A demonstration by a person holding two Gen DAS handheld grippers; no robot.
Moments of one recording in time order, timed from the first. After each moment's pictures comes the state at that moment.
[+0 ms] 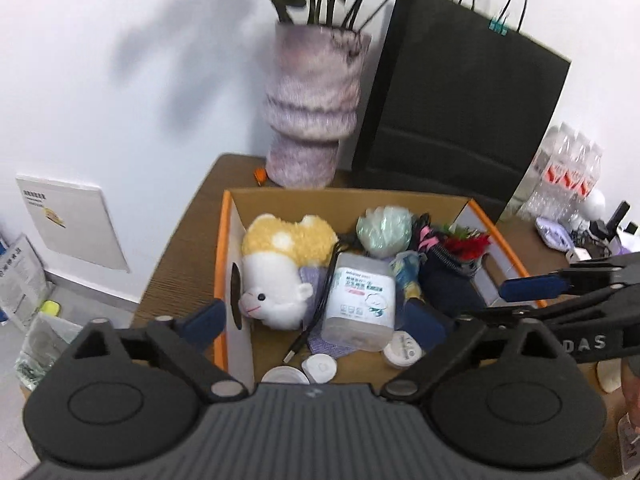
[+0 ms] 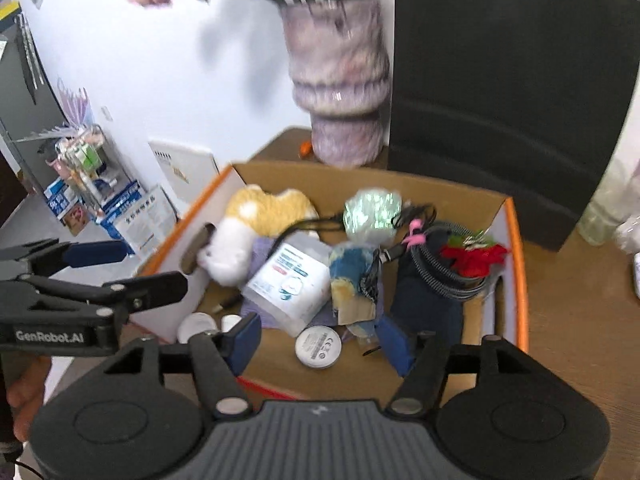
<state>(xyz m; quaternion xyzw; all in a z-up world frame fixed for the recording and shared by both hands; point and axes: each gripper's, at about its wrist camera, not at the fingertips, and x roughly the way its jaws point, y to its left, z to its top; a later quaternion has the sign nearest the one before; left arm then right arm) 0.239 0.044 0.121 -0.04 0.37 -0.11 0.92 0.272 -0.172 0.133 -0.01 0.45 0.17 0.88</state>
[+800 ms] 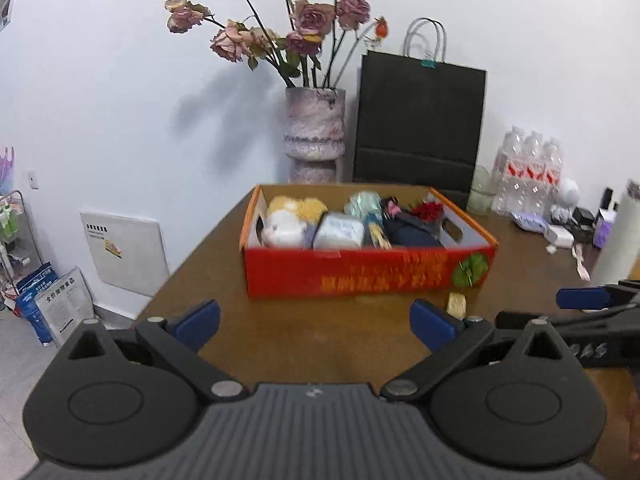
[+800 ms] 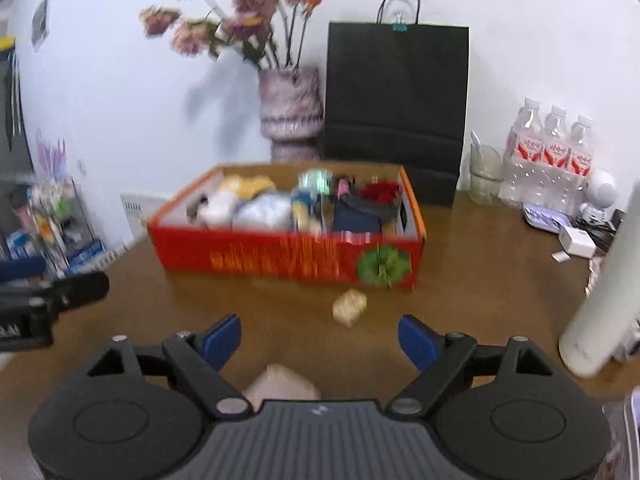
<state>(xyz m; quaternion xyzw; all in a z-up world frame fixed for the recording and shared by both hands) 0.005 0.011 0.084 0.00 0.24 -0.05 0.97 0.040 -0.202 0.079 -0.01 0.31 0.08 0.95</state>
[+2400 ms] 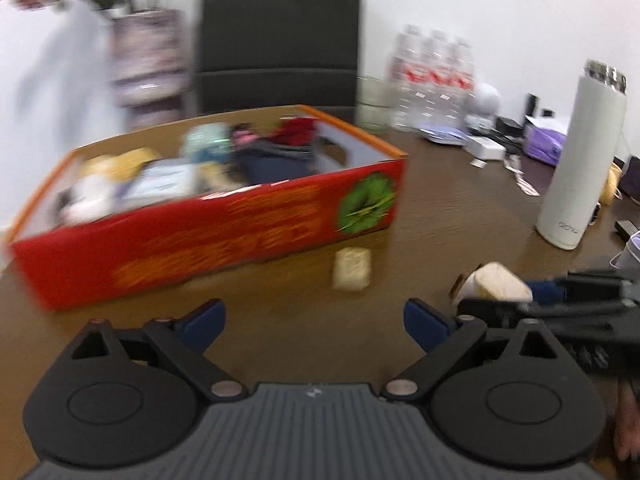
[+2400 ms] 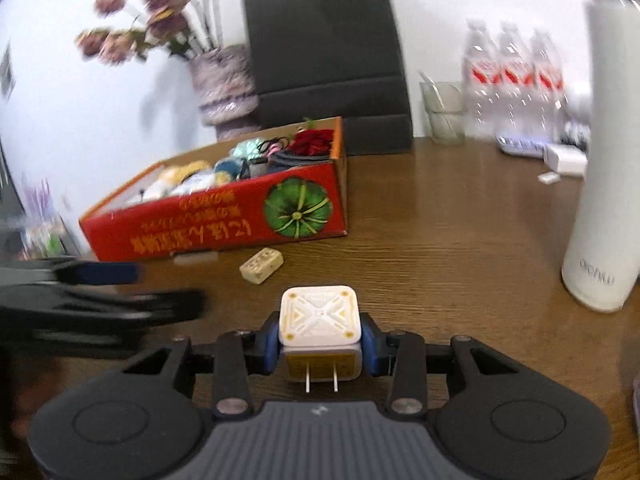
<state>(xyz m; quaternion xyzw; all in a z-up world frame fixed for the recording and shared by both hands) 0.121 -0.108 0.013 0.07 0.31 -0.22 0.92 0.072 -0.292 0.002 0.10 0.30 0.07 0.95</state>
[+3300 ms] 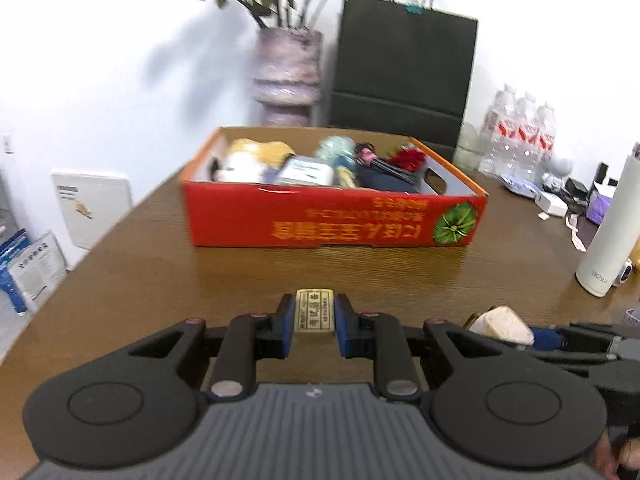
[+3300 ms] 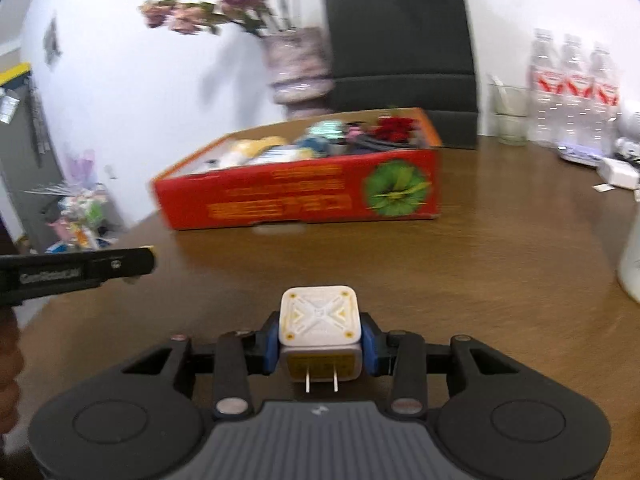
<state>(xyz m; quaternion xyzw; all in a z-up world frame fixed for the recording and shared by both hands) 0.035 -0.018 0.047 -0.02 0.29 -0.07 0.95 0.042 -0.230 0.011 0.06 0.32 0.15 0.94</state>
